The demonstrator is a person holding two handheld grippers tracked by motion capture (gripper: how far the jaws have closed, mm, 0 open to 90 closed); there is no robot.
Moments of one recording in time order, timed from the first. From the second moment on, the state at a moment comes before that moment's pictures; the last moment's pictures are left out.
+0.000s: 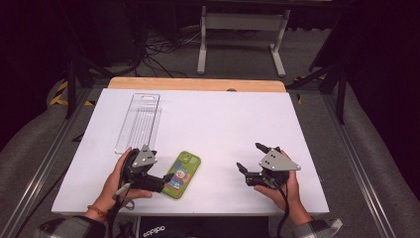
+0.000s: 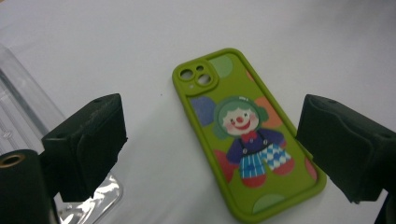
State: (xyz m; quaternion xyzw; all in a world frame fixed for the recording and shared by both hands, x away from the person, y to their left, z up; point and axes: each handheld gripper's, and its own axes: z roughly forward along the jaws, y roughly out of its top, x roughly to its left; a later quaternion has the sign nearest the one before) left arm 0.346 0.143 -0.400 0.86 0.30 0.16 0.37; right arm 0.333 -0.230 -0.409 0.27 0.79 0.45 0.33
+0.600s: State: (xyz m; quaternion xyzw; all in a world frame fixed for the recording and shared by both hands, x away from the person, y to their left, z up) left arm 0.415 0.064 -0.433 0.90 0.35 0.07 0.26; right arm 0.334 -0.222 -0.413 0.25 0.80 0.45 0.31
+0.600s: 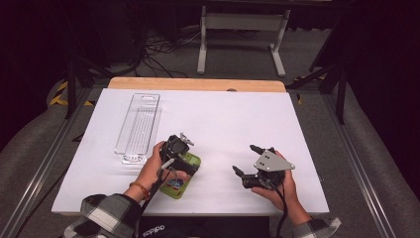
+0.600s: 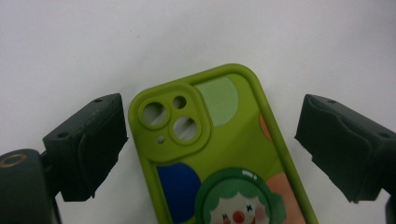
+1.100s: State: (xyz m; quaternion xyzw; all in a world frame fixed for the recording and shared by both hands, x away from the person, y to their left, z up) left arm 0.421 0.053 -0.446 0.90 0.36 0.08 0.22; right arm 0.333 -0.220 -0.414 0.25 0.81 0.44 0.30
